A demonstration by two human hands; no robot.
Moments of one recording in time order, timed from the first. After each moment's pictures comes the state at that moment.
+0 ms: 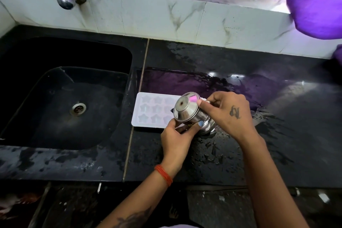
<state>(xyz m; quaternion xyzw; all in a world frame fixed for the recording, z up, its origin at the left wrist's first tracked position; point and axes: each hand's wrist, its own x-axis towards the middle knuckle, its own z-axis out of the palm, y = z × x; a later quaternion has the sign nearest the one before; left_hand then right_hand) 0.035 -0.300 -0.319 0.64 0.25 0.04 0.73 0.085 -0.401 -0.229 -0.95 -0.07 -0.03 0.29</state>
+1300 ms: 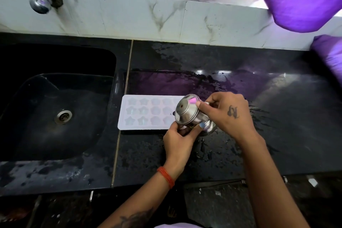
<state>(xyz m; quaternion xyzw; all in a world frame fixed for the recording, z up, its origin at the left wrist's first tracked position) 0.035 -0.333 -0.322 0.63 0.22 0.00 0.75 0.078 -0.429 -0.225 -0.96 -0.03 -0.04 0.26</state>
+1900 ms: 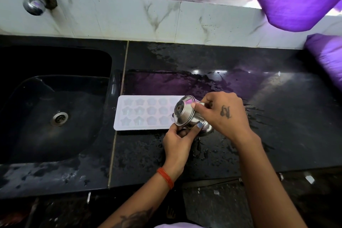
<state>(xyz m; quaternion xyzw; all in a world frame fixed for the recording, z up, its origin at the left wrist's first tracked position) 0.032 -0.342 -0.327 0.57 0.21 -0.01 0.80 0.074 -0.430 -0.222 -0.98 -0.06 -0.04 0.20</state>
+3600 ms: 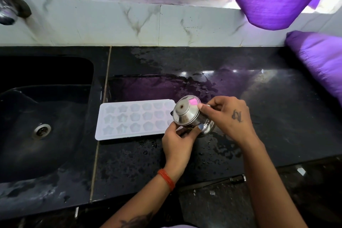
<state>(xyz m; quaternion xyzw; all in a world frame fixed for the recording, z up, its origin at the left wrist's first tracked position) 0.043 -0.377 -0.316 0.66 0.18 0.01 0.73 0.070 -0.482 -0.224 -0.94 0.02 -0.06 0.32</state>
